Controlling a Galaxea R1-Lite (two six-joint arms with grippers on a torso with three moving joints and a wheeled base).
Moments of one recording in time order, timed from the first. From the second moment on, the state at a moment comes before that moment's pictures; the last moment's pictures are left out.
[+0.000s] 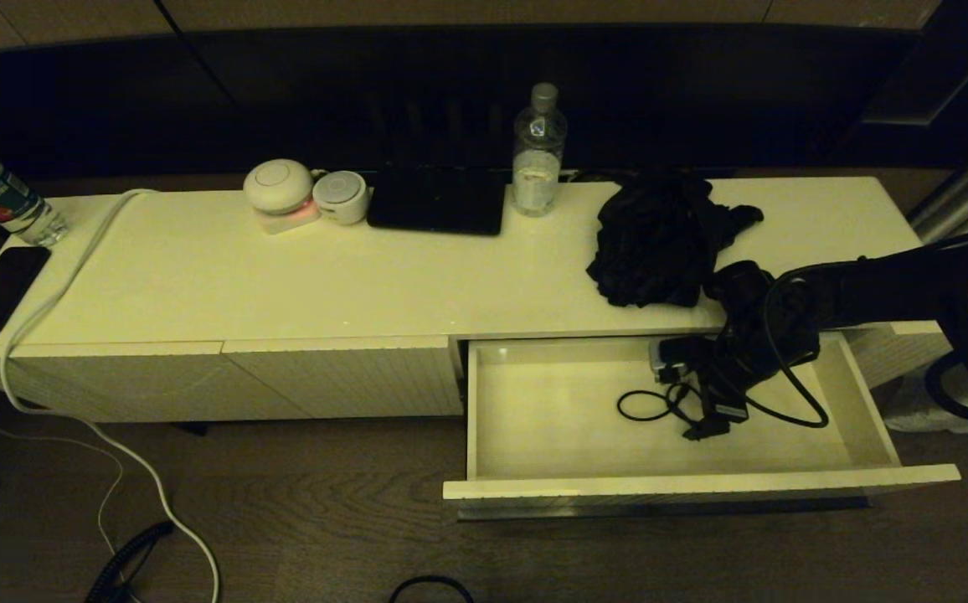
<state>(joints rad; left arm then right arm) 0.00 0.00 0.00 -0.04 0.02 -0.09 0.13 2.30 -1.77 0.55 0.13 -1.23</state>
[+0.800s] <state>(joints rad) 0.00 0.00 0.00 -0.04 0.02 -0.09 0.13 2.31 -1.79 0.55 0.14 -1.23</state>
